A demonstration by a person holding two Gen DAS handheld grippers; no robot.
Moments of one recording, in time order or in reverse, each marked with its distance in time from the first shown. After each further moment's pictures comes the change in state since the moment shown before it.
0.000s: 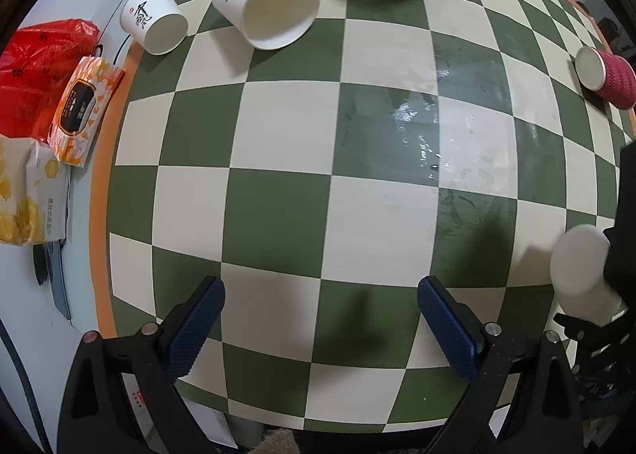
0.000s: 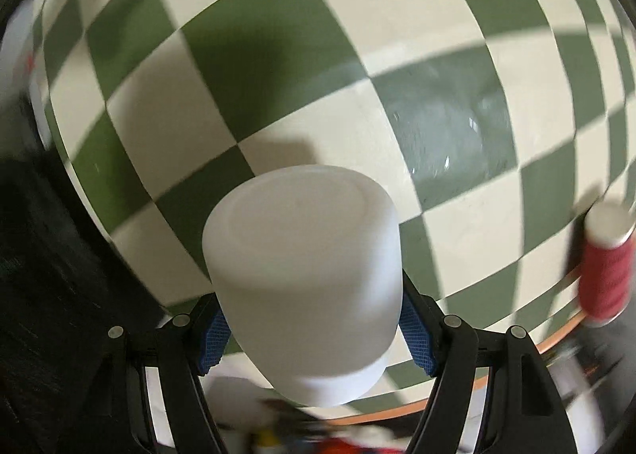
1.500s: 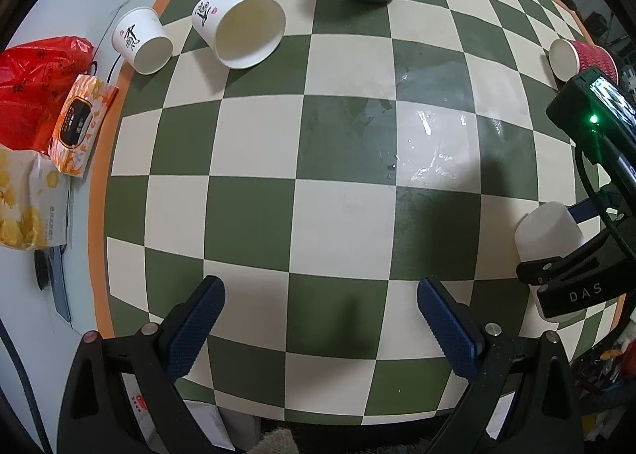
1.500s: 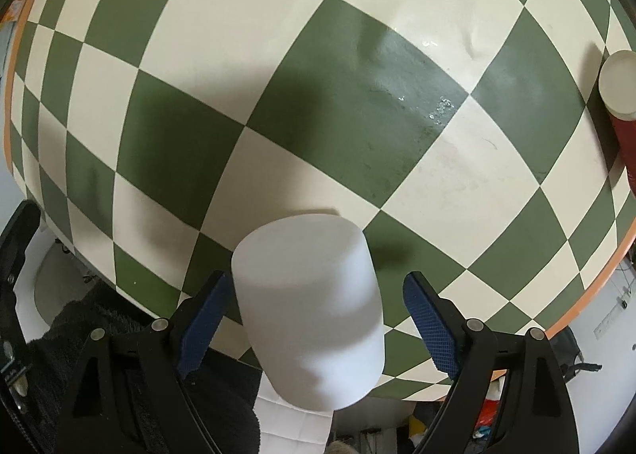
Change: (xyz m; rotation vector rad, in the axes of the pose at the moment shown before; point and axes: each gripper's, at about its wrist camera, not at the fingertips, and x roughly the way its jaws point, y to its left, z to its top) left arm -0.017 -0.019 -0.003 0.020 -0.021 -0.013; right arm -0.018 -0.140 -0.006 0.443 0.000 0.238
